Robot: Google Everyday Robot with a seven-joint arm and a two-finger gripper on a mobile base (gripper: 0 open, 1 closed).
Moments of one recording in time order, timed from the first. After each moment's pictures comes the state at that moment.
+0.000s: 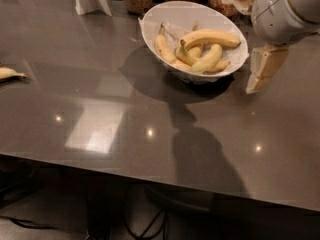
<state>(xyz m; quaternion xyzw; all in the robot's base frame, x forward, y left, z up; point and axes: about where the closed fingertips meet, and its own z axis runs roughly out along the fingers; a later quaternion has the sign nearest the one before) 0.529 -0.150 0.992 -0.77 0.55 -0.14 0.29</state>
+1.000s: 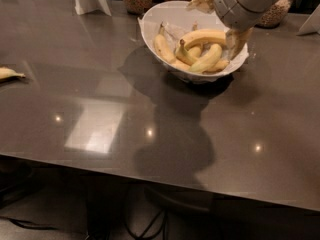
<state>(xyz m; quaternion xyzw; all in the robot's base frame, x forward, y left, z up) 0.618 -0.126 0.981 -0.87 0.35 -0.26 0.23</state>
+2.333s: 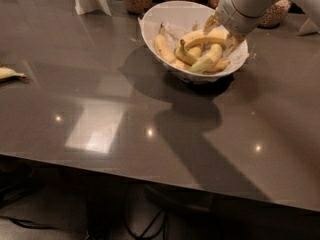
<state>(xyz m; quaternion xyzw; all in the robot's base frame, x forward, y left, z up) 0.674 -0.160 0.932 -0.88 0.37 -0.23 0.18</state>
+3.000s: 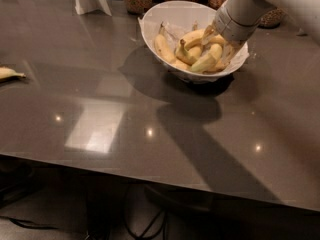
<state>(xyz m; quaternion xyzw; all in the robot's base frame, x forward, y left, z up) 0.677 -0.161 0.902 -0.89 0.38 -0.20 0.16</state>
